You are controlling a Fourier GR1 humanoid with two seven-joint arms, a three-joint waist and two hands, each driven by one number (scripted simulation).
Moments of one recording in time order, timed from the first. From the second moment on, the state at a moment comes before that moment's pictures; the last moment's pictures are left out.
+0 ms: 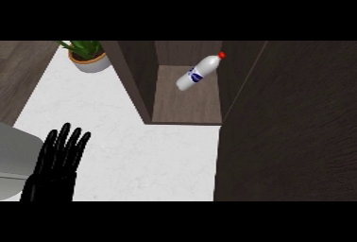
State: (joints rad) left arm 0.21 0.50 -0.42 -1.86 0.79 0.20 -0.56; right arm 0.92 -0.35 0.50 -2.50 -0.02 0.74 -0.19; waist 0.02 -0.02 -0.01
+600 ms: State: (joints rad) left arm 0.34 0.62 -0.32 -1.93 0.88 0.07 -0.57; right arm 0.88 -0.31 0.57 -2.50 -0.01 0.57 -0.13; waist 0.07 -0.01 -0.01
